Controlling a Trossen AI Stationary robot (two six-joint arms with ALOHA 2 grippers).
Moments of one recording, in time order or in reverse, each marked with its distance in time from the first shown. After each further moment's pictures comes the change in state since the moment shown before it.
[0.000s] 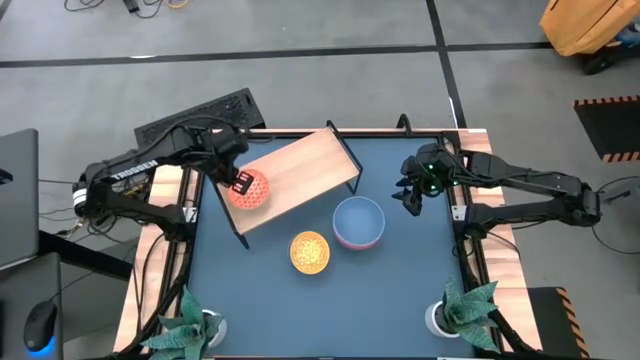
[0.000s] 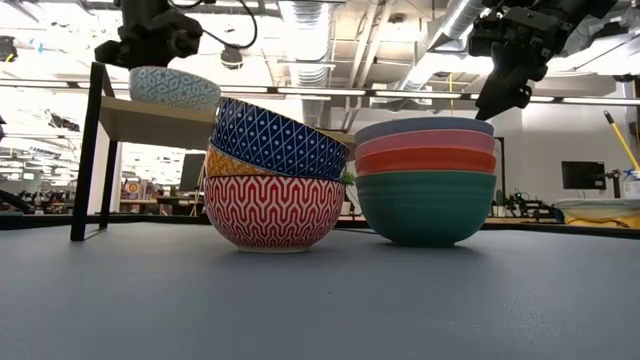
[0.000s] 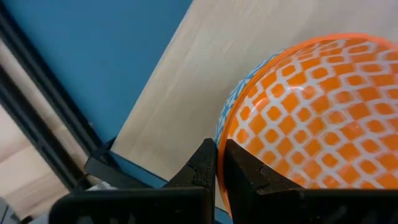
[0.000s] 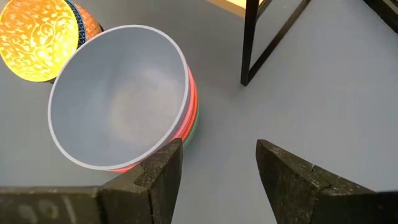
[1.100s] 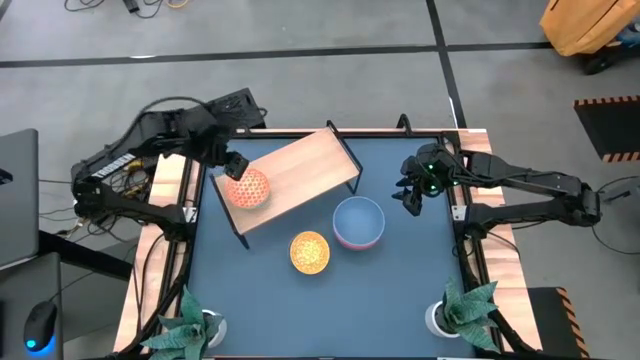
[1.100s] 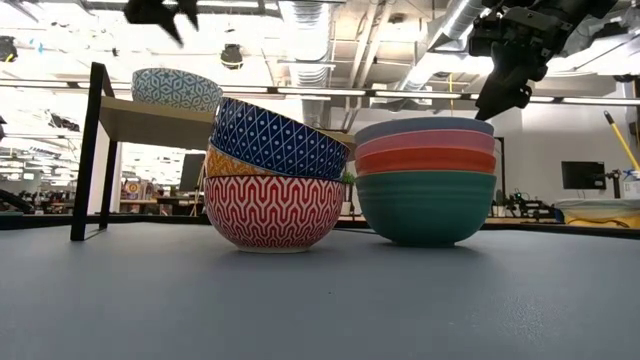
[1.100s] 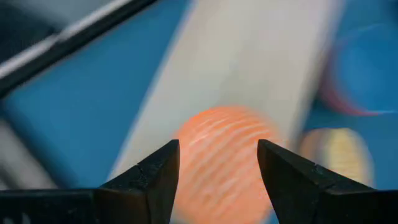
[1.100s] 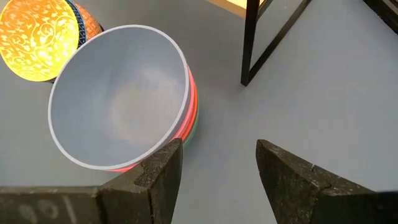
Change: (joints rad) left arm -0.046 0.000 0.316 0.023 0.007 0.109; right arm 0.000 0.000 0.000 0.000 0.000 -0.002
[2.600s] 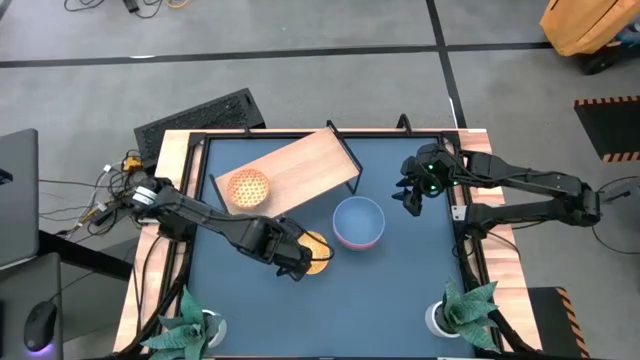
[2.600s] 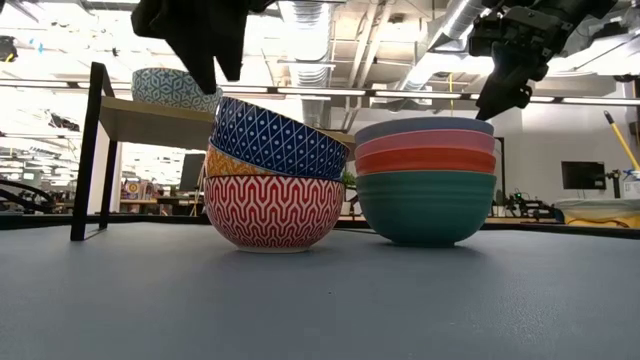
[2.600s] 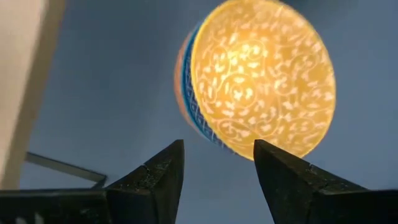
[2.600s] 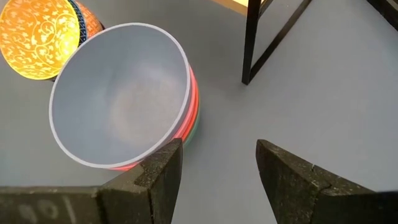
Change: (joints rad) left arm -0.723 0.569 0.011 0.175 -0.192 -0.613; right arm 0.001 0.000 0.000 -0.003 -0.004 0.000
